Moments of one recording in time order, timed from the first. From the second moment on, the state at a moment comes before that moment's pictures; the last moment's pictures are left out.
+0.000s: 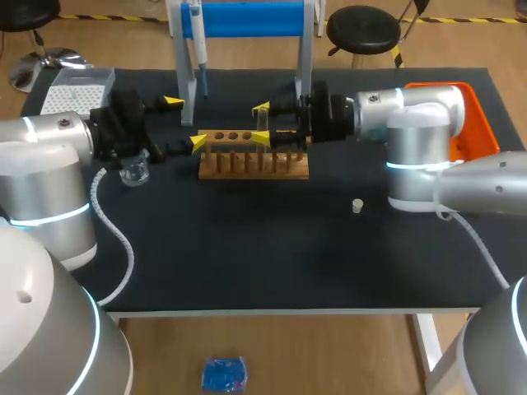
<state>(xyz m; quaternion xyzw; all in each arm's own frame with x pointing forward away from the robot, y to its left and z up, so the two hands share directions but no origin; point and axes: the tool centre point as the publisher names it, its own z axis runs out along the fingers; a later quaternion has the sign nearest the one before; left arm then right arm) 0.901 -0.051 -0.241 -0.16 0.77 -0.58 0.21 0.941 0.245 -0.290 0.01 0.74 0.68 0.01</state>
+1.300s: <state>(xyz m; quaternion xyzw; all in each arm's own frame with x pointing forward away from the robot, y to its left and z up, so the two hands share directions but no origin) 0.901 -0.051 -0.241 -0.16 0.77 -0.58 0.21 0.943 0.246 -0.278 0.04 0.77 0.64 0.00</state>
